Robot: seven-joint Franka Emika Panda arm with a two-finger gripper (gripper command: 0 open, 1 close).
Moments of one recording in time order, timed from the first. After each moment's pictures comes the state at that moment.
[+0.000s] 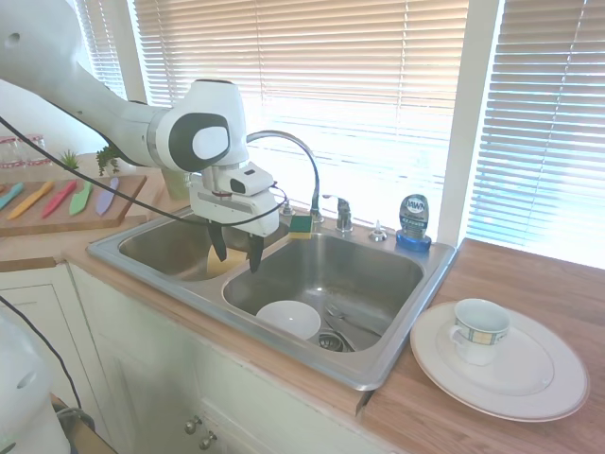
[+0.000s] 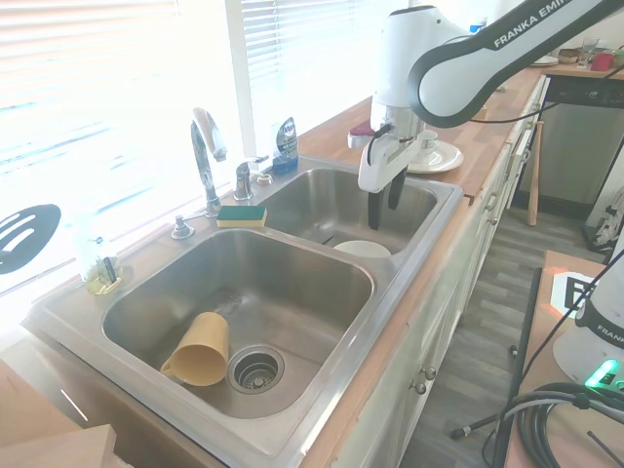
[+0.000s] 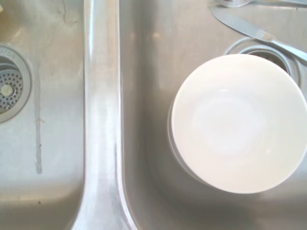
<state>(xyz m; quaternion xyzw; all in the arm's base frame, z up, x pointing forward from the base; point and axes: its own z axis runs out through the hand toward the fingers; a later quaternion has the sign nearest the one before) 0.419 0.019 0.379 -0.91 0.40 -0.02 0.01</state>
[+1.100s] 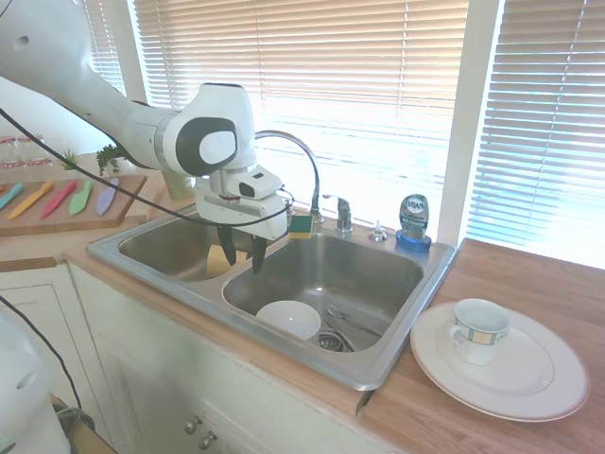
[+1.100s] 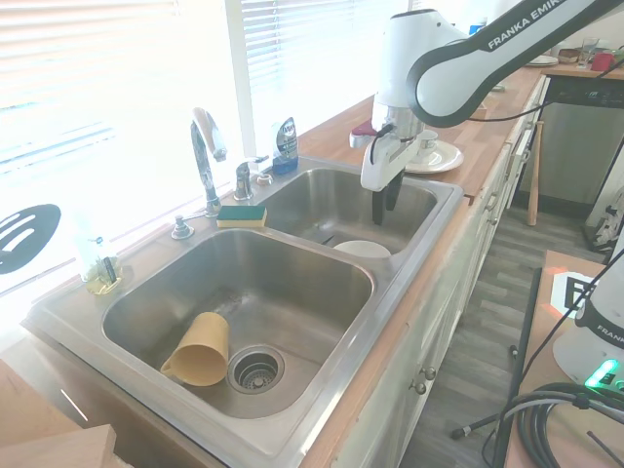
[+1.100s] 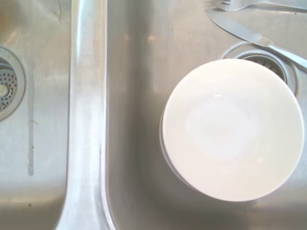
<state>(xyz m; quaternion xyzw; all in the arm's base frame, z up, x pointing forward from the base) 0.423 0.005 0.375 -0.92 0.39 -0.02 0.01</state>
